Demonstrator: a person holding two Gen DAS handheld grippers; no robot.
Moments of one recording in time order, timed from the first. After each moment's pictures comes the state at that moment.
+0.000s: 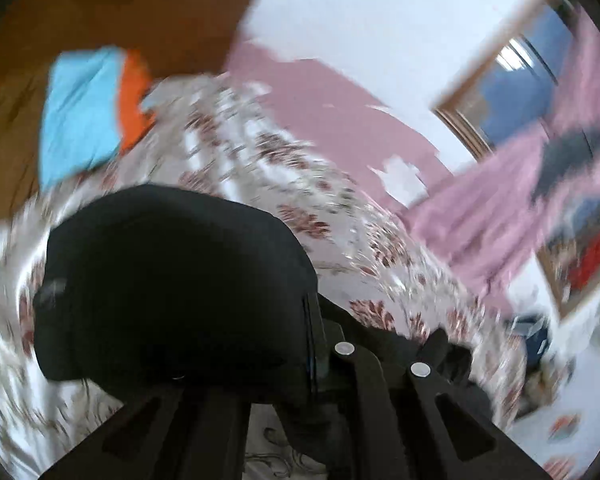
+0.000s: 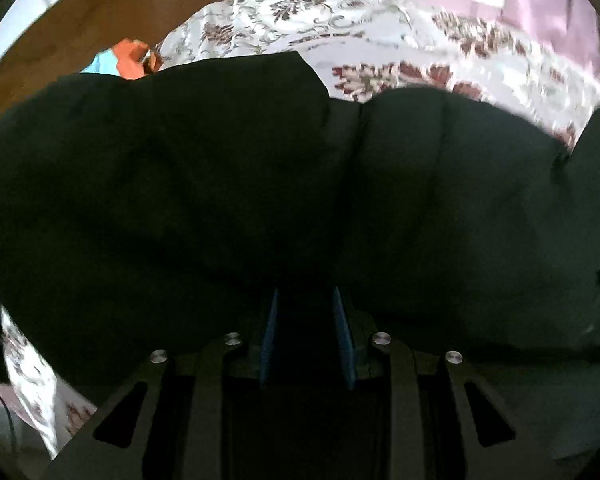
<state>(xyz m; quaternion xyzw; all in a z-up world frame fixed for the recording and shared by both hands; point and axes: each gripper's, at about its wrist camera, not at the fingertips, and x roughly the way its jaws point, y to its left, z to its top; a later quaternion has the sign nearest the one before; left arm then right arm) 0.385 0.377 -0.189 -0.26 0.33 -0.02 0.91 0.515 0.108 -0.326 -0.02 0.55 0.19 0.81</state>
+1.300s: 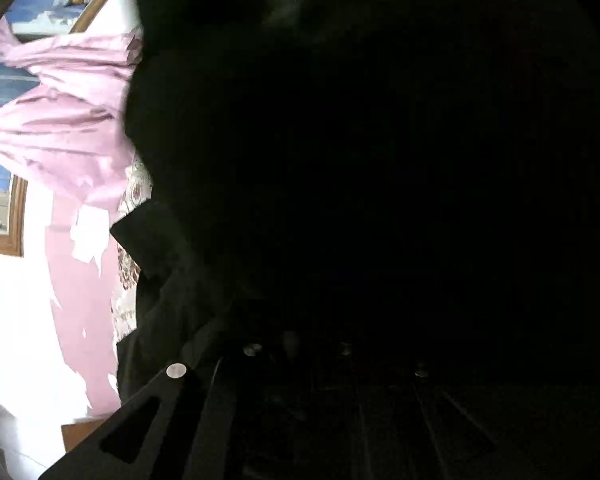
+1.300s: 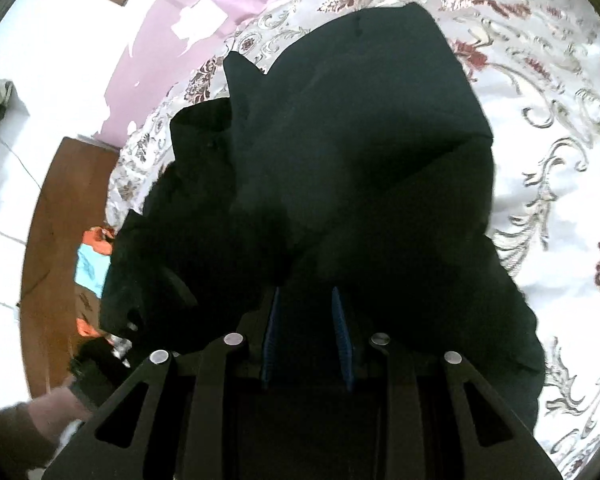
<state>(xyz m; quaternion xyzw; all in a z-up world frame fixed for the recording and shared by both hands) 0.277 -0.092 -0.360 0.61 0.30 -0.28 0.68 0.361 -0.284 -0.281 0.31 0.53 0.05 0.79</state>
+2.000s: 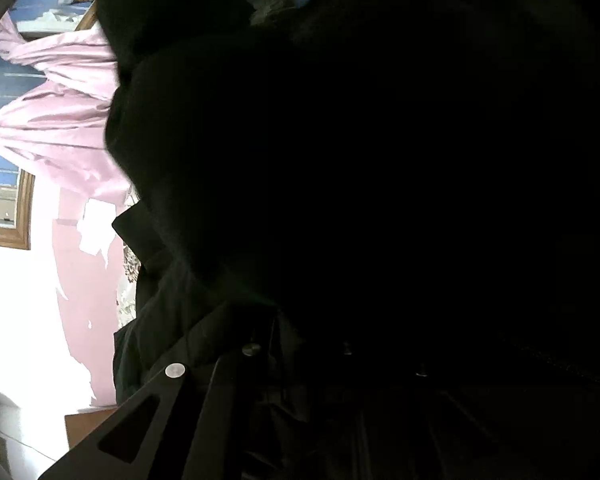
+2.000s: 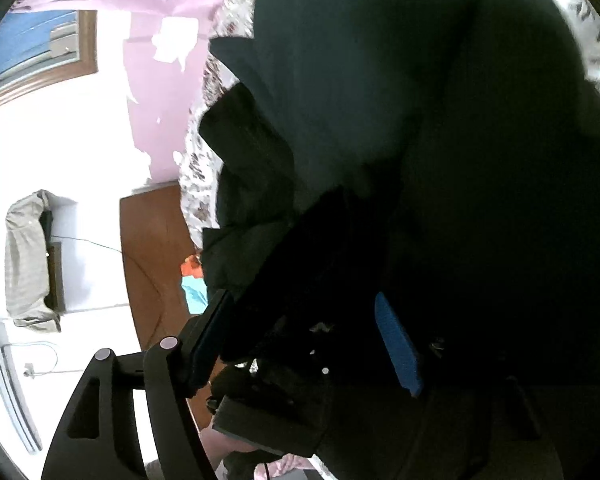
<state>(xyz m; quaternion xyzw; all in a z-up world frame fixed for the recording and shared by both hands) 0.248 -0.119 -0.365 0.62 0.29 -0.26 0.68 0.365 -0.243 -0.331 0.54 0.52 0.12 0.64</state>
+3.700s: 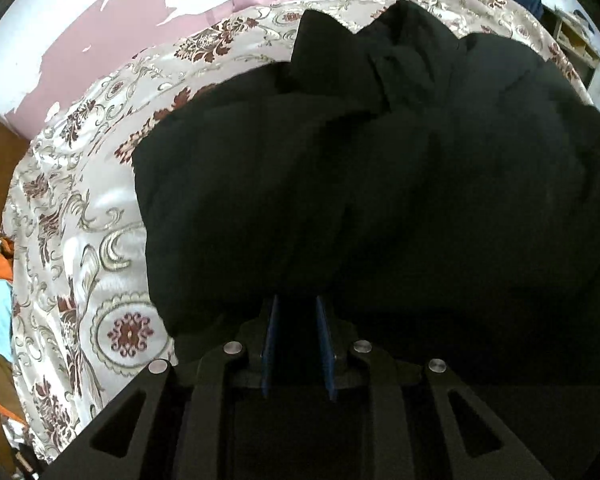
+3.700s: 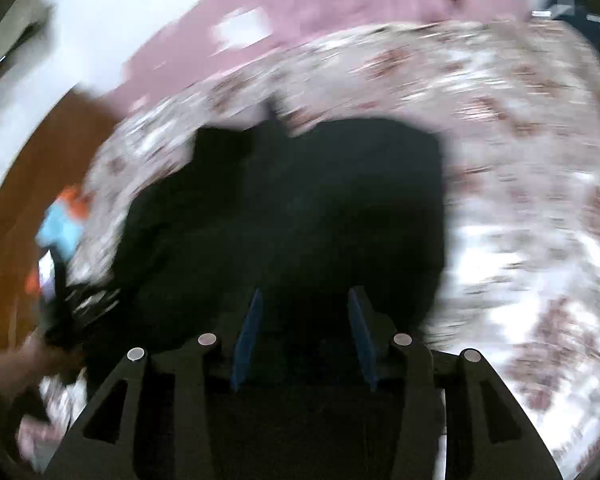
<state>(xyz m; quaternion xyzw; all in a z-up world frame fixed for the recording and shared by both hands) 0.368 0.021 -0.329 0.19 0.53 -0.13 0.82 0.392 -0.268 -0.224 0.14 0.51 0.08 0.84</state>
